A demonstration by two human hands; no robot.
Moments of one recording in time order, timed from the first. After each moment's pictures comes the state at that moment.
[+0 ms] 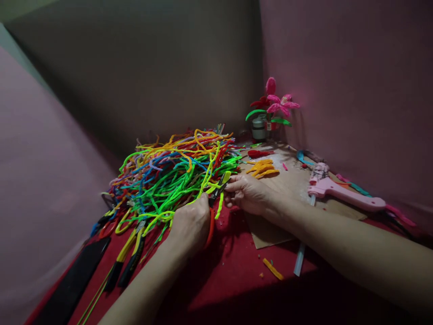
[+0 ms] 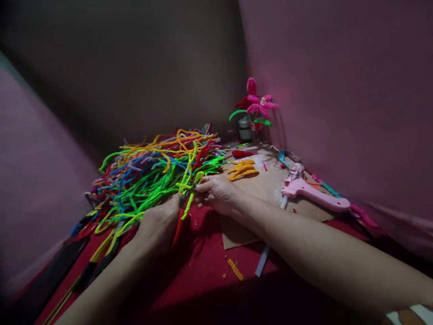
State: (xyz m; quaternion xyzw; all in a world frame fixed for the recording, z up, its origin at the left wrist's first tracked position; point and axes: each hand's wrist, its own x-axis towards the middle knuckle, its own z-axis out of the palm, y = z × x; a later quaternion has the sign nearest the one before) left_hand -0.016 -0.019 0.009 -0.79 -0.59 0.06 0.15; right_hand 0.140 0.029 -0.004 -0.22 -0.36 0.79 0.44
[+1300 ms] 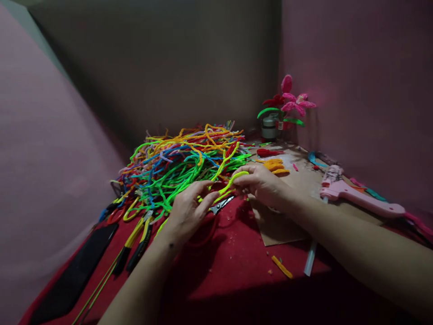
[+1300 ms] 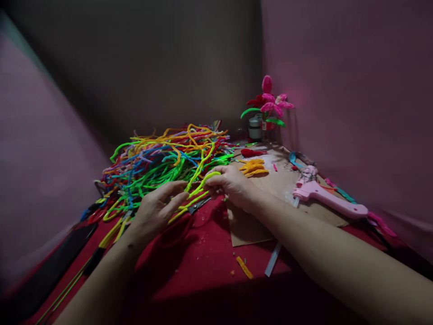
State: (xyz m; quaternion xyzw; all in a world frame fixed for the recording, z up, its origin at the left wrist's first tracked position) left_hand -0.040 -0.017 0.019 -0.78 -0.56 -0.28 -0.06; right_hand 0.146 0.036 -0.003 -0.29 -0.52 0.66 0.46
